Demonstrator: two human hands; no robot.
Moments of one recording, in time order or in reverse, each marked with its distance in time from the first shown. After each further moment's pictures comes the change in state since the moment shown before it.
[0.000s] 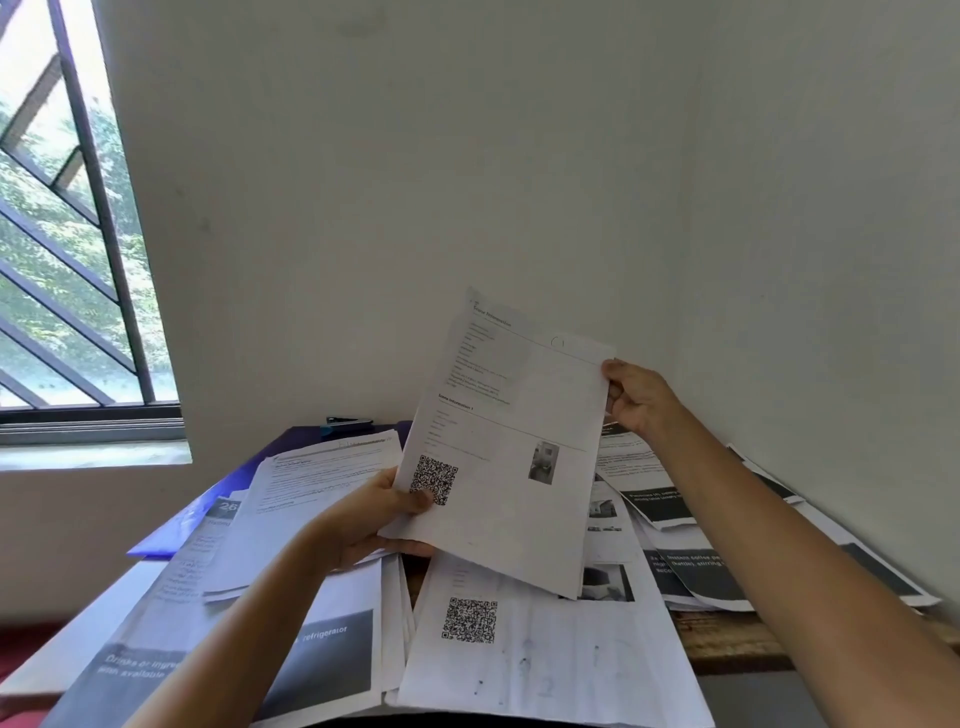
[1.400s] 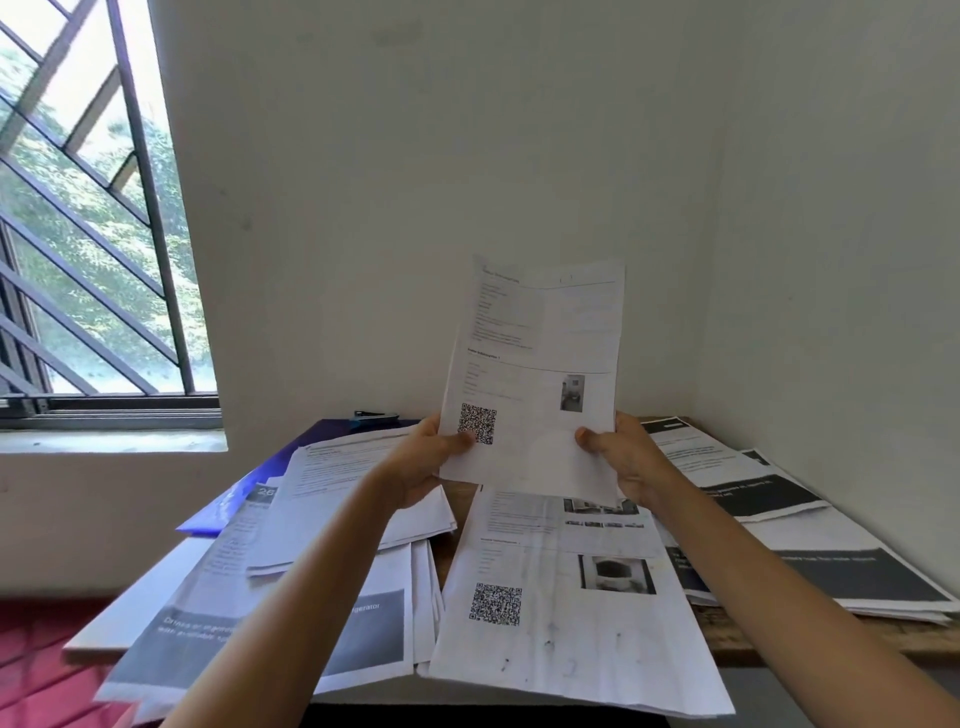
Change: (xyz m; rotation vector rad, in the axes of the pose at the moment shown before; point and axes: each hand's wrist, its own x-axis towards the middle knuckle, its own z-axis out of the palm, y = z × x) left_hand 0.024 0.027 0.018 -0.020 0.053 0.229; right_hand -0.055 0.063 0.000 -0.412 -0.241 -0.109
